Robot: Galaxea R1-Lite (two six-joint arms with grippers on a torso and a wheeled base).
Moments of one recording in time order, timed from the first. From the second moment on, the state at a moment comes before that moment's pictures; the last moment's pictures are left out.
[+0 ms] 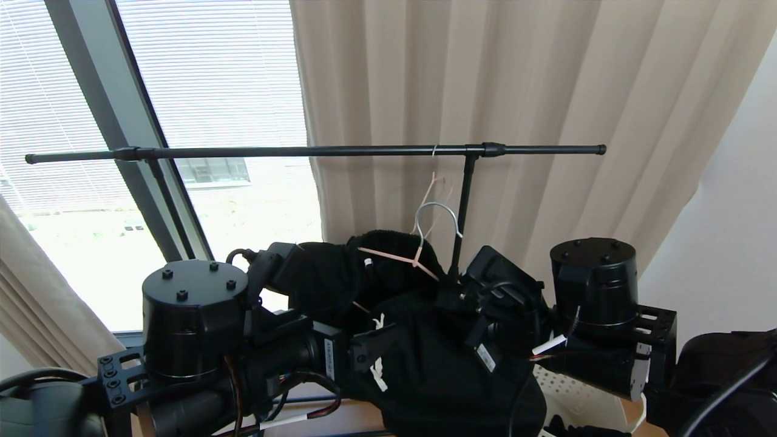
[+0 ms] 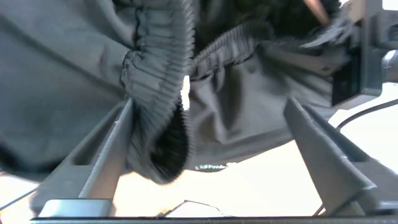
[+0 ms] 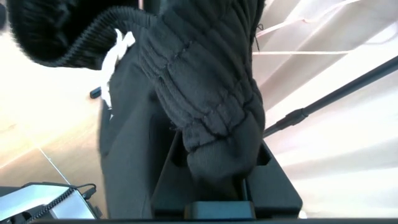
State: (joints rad) left arm -0.73 1.62 -0.52 -0.75 0.00 -0.32; right arm 0.70 1.78 -0.68 -0.69 -0.01 -0.29
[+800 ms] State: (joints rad) left arm -0.48 1.37 -0.53 -0.62 -0.11 0.01; right arm 0.56 1.81 -0.58 -0.85 0.35 -0.50
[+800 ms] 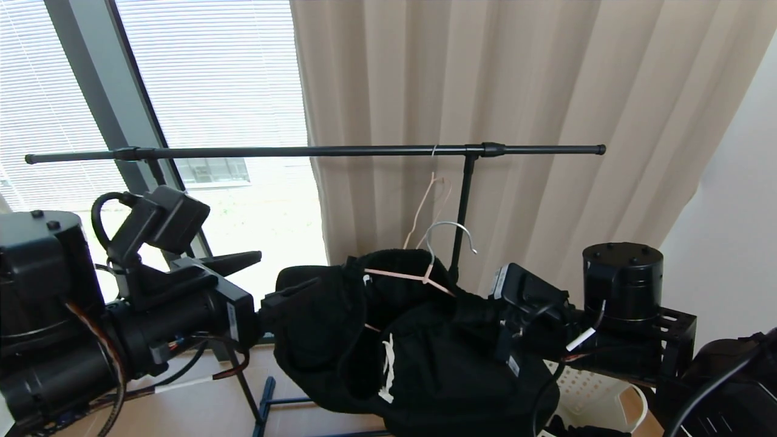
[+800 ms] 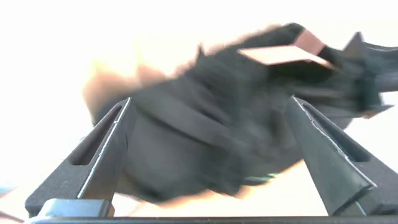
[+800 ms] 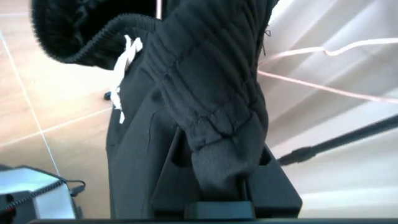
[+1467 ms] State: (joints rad) left arm -0.22 1.35 -0.75 -0.12 -0.64 0.82; right arm 0.49 1.82 -0.55 -0.85 0.54 -0.63
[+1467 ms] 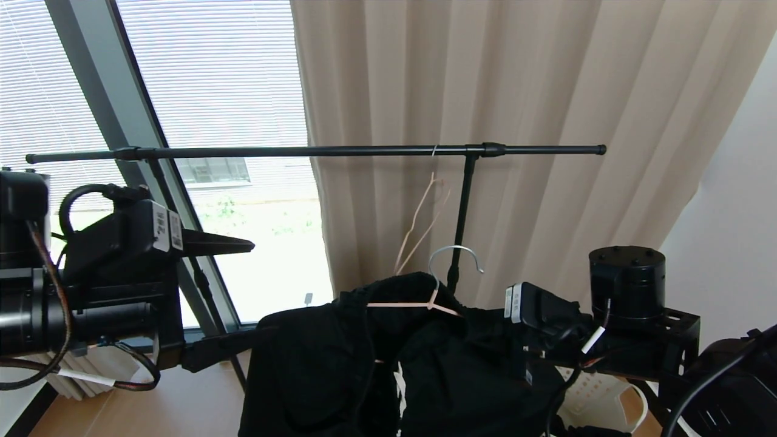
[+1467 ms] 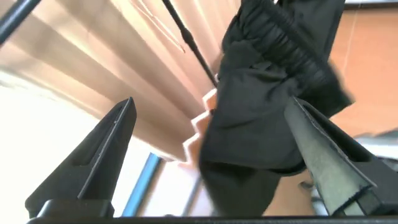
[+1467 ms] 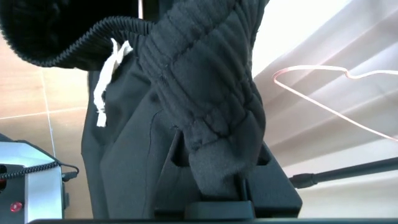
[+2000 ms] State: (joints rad) left arm -0.40 1.53 -0.87 -0.04 -0.64 0.92; right arm 0.53 1.81 -0.54 -0.85 0.54 -0.63
